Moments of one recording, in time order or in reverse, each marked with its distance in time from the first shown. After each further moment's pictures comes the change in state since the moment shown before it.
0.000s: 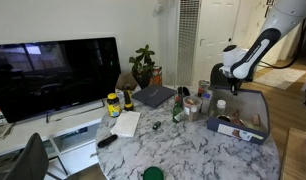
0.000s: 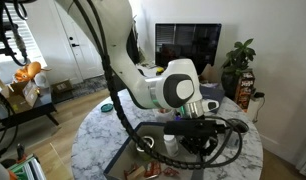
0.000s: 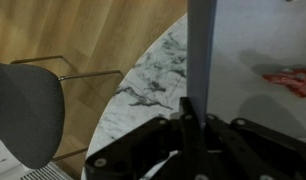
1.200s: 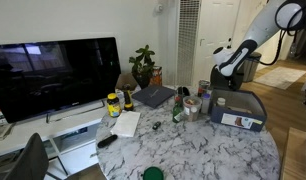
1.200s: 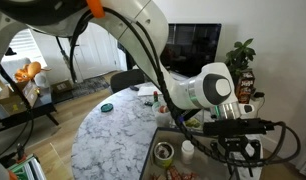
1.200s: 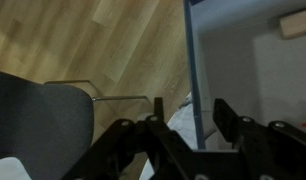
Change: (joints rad) arm -0.087 0.273 0.010 0.435 0.009 -0.249 -0.109
